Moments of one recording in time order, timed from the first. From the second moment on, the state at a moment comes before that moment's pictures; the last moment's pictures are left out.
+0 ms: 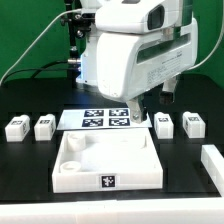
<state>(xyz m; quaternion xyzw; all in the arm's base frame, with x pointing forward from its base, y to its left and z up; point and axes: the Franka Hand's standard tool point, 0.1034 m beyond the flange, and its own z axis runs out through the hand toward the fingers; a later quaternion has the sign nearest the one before) 0.566 0.054 0.114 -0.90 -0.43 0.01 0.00</state>
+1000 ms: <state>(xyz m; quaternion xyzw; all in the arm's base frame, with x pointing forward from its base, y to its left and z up) 0.553 0.045 0.102 -0.72 -0.69 0.01 0.00</state>
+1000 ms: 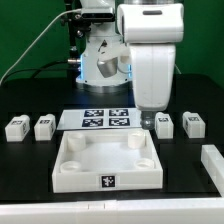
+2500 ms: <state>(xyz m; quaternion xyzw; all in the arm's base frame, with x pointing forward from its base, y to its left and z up) 0.428 -0.015 0.008 -0.72 -0.69 0.03 0.04</state>
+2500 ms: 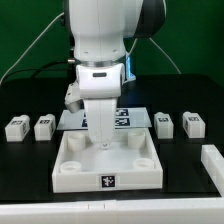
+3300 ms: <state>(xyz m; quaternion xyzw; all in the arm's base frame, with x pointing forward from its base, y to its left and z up) 0.431 -0.016 0.010 -0.72 -0.69 0.02 0.03</state>
